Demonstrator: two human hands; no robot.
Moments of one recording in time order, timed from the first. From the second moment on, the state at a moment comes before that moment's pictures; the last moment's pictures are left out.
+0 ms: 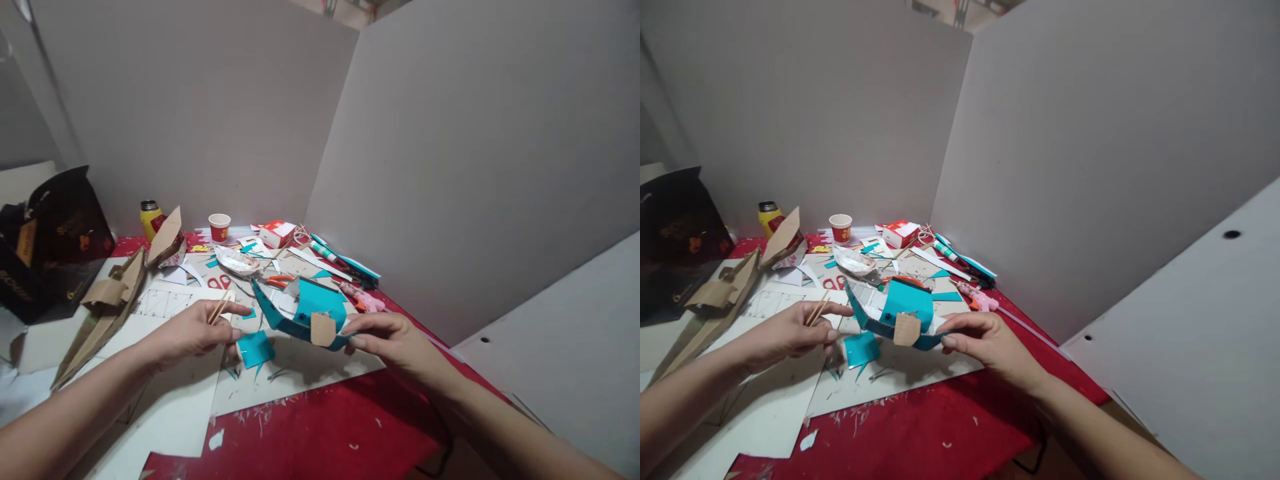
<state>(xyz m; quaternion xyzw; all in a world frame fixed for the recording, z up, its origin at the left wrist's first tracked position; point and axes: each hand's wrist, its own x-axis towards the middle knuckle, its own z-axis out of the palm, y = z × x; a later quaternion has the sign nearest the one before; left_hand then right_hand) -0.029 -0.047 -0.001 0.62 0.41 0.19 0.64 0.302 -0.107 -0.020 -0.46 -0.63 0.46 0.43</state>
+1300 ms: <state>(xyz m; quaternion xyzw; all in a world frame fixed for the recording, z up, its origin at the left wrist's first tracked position) -0.044 -0.022 -0.008 0.51 0.54 0.38 0.55 0.299 -0.121 -0.028 -0.46 -0.76 0.18 0.42</state>
